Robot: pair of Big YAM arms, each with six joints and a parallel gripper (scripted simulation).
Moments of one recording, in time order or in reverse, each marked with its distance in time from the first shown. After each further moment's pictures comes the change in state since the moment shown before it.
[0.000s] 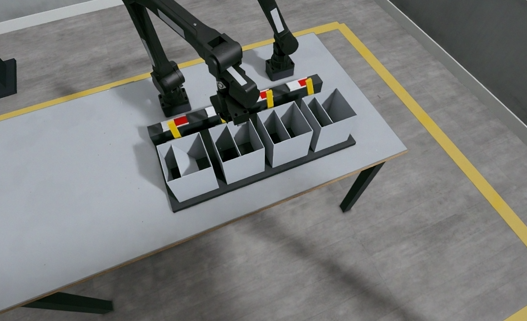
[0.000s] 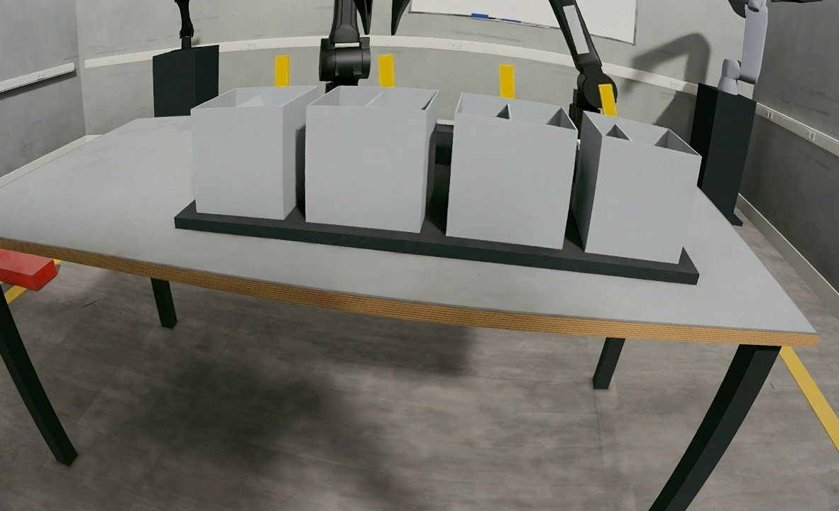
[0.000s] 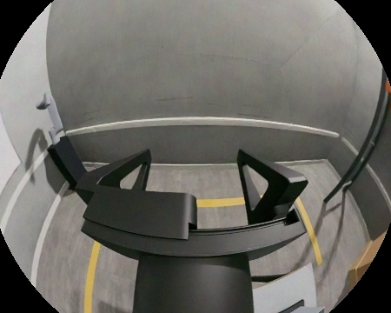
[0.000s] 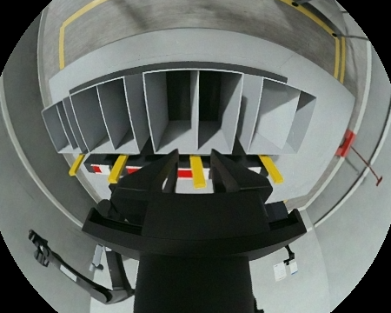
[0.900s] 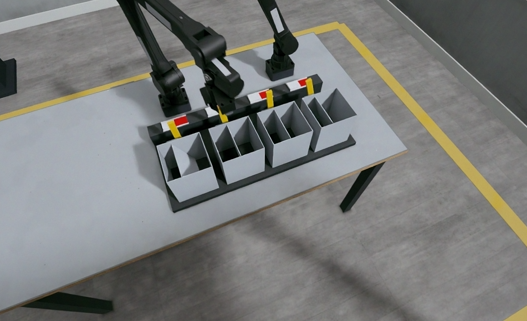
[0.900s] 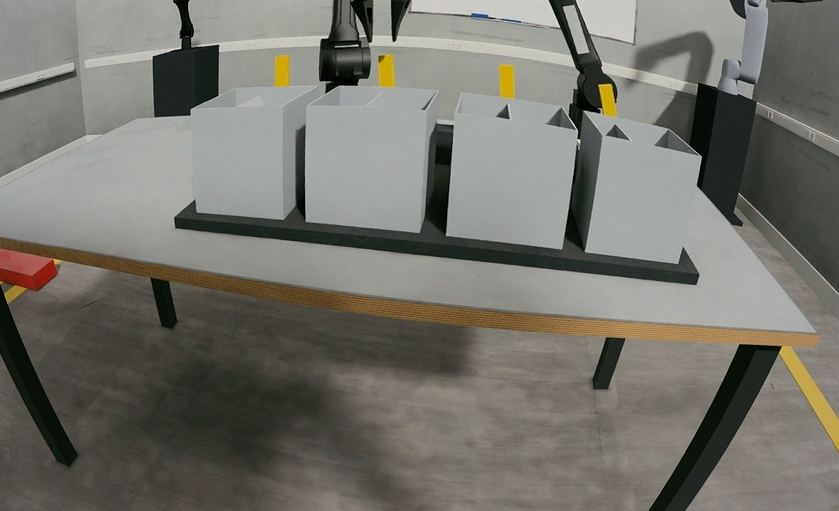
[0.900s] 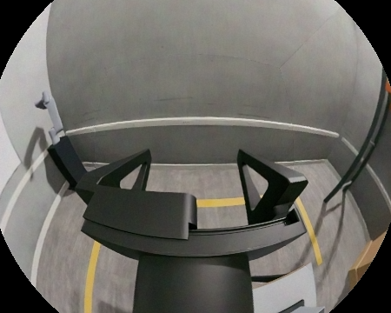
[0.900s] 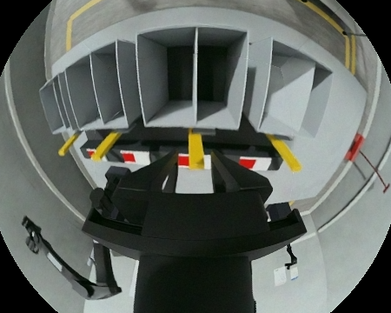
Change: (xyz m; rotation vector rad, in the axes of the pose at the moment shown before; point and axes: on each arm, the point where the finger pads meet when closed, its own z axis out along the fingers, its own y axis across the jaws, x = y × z) left arm 0.000 0.000 0.000 0.000 0.000 0.000; right arm 0.067 -0.010 0.018 -0.073 0.010 -0.004
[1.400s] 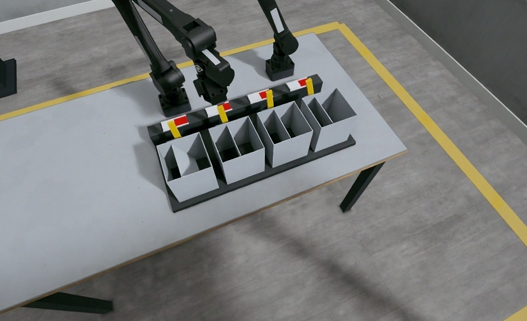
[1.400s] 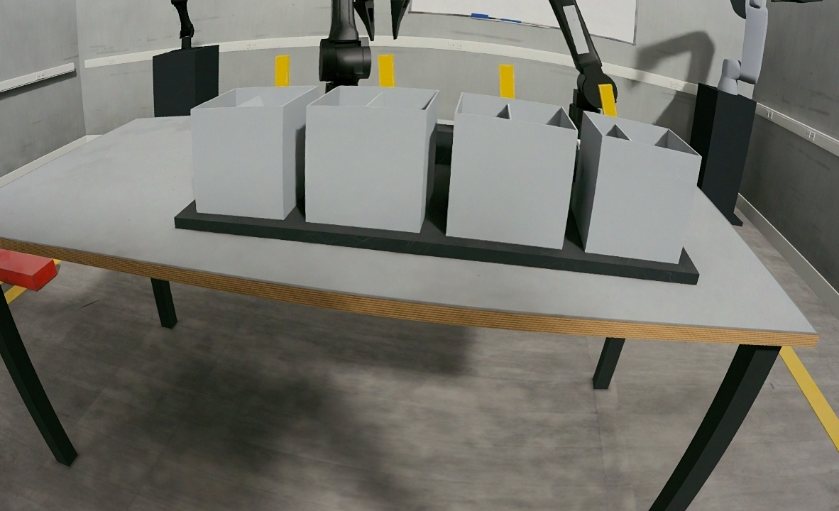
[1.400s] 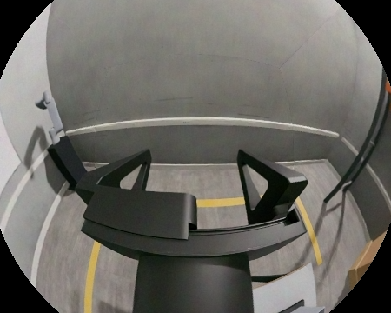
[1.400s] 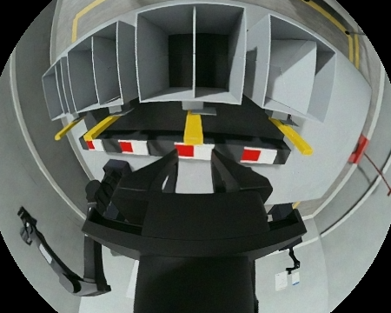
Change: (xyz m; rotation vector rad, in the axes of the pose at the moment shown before) left arm 0.000 0.000 0.000 0.000 0.000 0.000; right arm 0.038 -0.006 0.001 -0.030 -0.019 0.001
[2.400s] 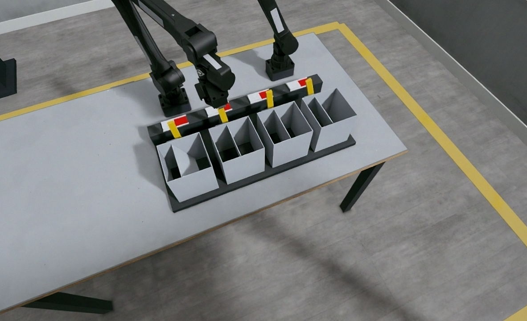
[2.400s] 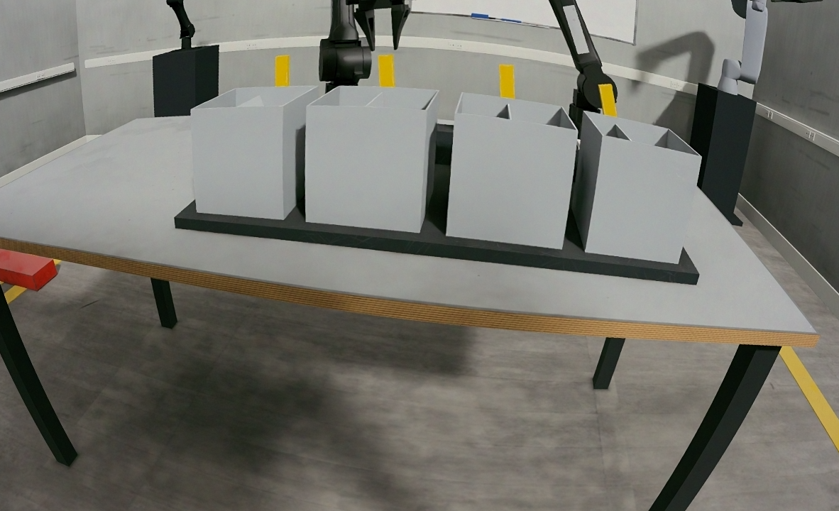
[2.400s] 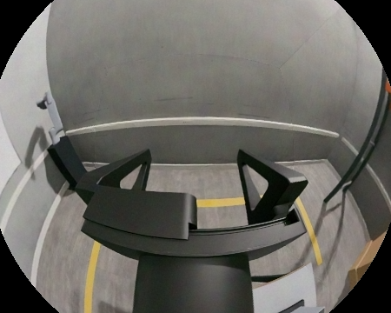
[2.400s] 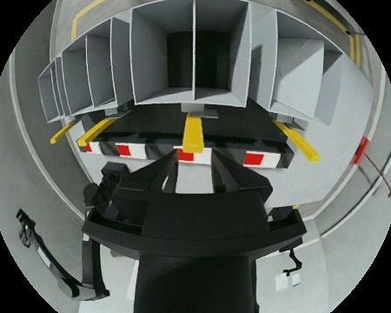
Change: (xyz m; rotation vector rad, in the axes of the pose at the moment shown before) left arm 0.000 0.000 0.000 0.000 0.000 0.000; right arm 0.001 0.000 0.018 -0.002 -0.004 0.001
